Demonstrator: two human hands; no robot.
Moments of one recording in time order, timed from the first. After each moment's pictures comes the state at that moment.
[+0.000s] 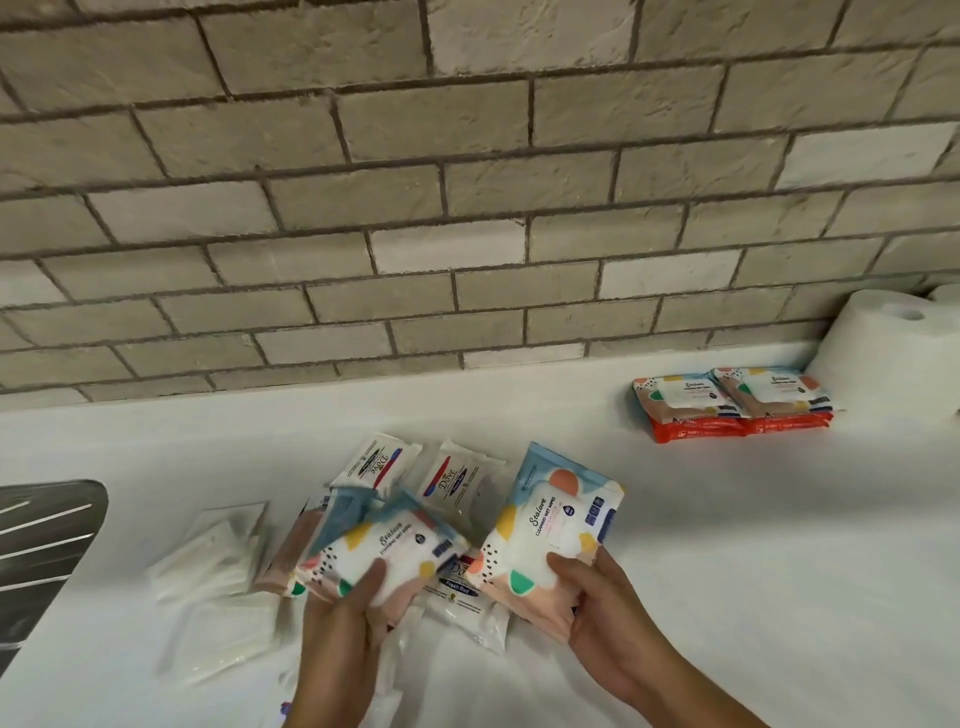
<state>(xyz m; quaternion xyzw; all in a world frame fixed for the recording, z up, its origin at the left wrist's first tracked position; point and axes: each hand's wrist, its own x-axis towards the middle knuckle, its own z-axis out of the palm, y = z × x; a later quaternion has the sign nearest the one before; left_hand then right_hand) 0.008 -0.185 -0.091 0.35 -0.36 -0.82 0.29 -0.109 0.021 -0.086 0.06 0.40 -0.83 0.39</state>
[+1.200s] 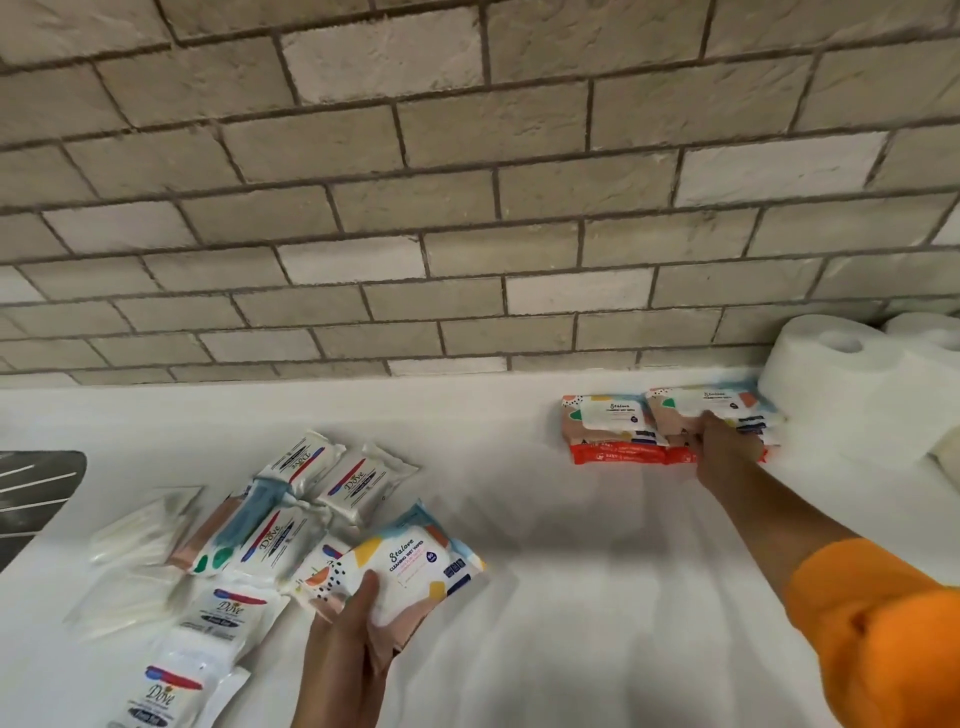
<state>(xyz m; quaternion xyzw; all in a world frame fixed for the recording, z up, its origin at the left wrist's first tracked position) -0.074 0.002 -0.083 0.37 -0.29 -0.82 0.33 -0.489 0.199 -0.130 0.27 0.62 -0.73 0.08</state>
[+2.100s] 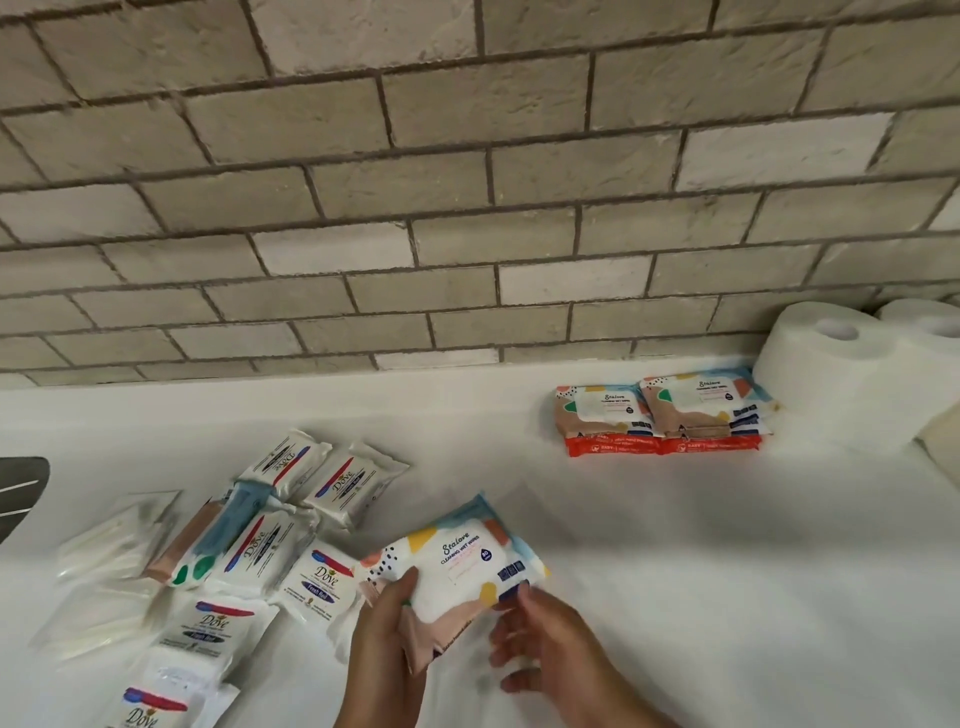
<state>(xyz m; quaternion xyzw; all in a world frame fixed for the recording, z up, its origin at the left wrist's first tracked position) -0.104 0.018 -0.084 0.37 -0.25 -0.86 0.23 -0.197 0.156 -0.118 0.03 0.53 -0.68 0.50</state>
